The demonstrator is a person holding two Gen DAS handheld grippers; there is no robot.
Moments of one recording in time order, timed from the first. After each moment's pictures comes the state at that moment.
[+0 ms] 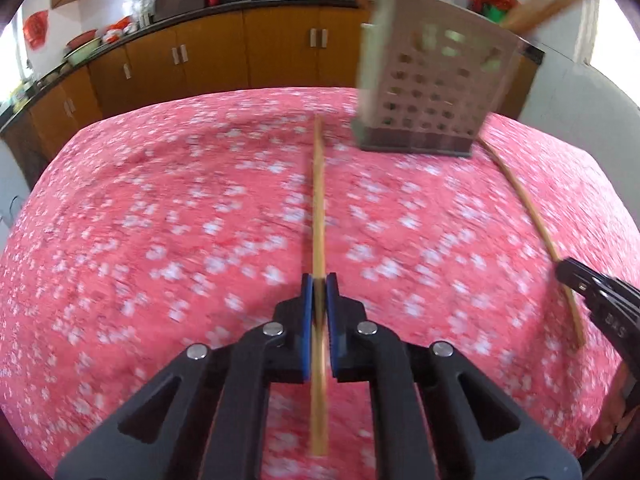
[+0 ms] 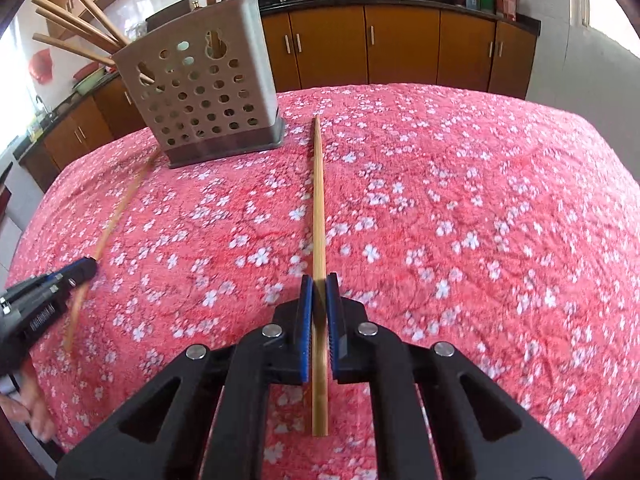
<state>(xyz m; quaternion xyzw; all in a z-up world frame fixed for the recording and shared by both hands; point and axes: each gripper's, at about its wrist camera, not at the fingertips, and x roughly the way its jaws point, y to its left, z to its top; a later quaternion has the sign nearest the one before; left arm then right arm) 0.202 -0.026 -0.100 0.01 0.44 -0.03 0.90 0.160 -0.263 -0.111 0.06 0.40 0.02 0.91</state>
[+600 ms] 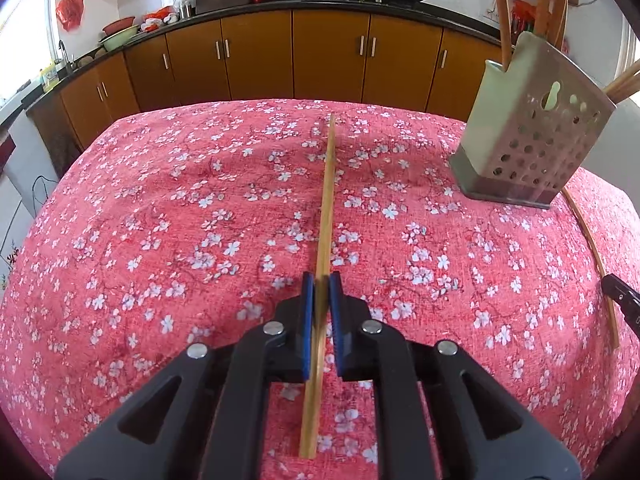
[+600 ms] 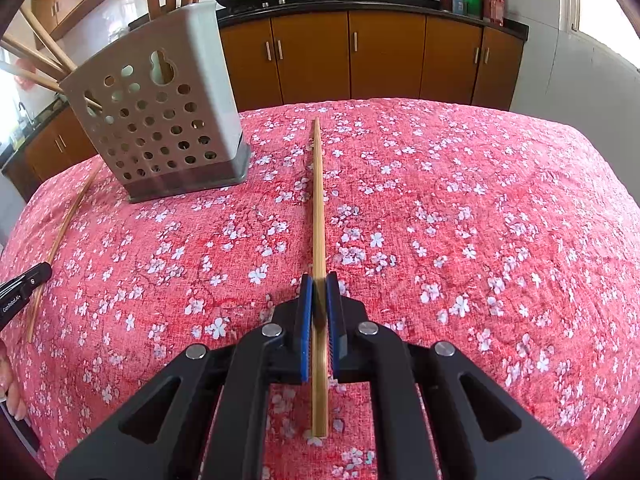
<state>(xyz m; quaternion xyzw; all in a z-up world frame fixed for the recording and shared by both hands) 0.239 0.032 -0.100 -0.02 0.43 0.02 0.90 0.205 -0.273 -0.111 0.06 0.40 -0.02 0.92</state>
